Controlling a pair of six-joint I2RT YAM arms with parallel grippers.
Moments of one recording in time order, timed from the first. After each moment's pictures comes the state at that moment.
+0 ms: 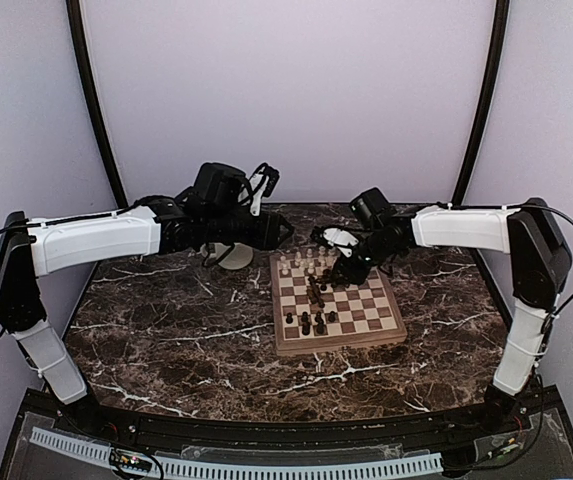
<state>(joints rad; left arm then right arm) -0.80 1.70 1.37 -0.17 0.03 -0.26 0.62 1.84 1.31 -0.47 -0.23 -0.42</state>
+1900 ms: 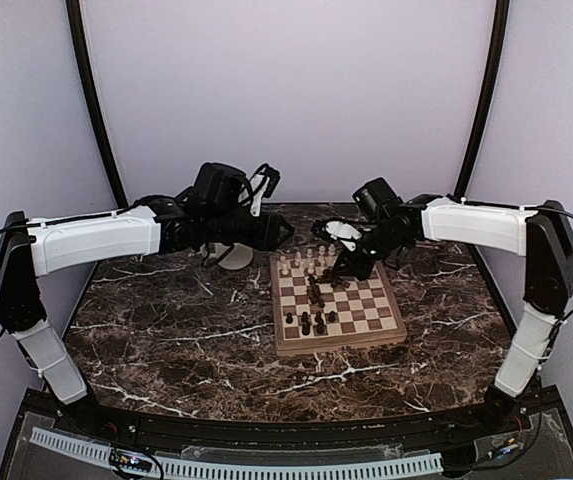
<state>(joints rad) -0.80 1.70 1.37 -0.18 0.04 -0.24 0.64 1.79 1.36 -0.58 -0.28 -0.44</state>
